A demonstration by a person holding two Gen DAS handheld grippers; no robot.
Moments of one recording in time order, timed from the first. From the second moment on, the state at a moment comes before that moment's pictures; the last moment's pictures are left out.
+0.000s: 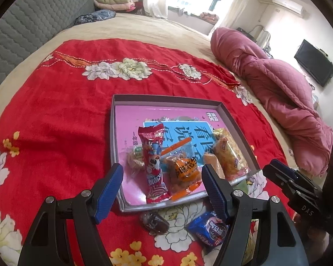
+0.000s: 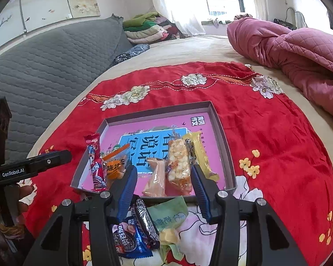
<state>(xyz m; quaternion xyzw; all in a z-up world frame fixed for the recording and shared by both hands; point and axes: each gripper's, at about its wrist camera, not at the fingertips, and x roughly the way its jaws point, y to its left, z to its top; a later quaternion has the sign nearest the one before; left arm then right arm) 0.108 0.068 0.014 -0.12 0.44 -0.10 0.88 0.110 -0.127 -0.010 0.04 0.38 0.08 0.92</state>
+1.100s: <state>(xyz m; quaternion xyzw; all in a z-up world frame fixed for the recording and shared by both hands) 0.064 0.026 -0.008 -0.11 0.50 -0.14 0.85 0.090 -0.125 -0.007 0.05 0.39 0.11 0.91</state>
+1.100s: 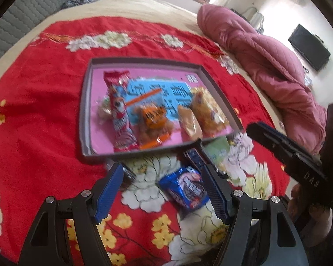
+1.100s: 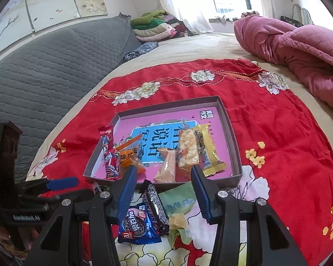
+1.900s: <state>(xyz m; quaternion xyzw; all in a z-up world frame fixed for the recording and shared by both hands) 0.061 0.005 -0.059 -0.14 0.57 -0.19 0.79 0.088 -0.103 -0.037 -0.01 0.44 0.16 0.88</state>
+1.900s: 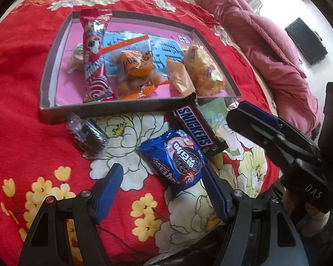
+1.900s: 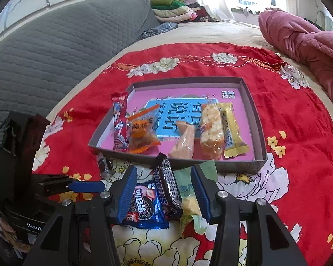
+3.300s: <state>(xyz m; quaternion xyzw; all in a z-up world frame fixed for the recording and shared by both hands) 0.084 -0.032 -0.087 -0.14 0.57 -0.21 0.78 0.104 -0.123 -0.069 0.04 0.47 0.20 0.86</state>
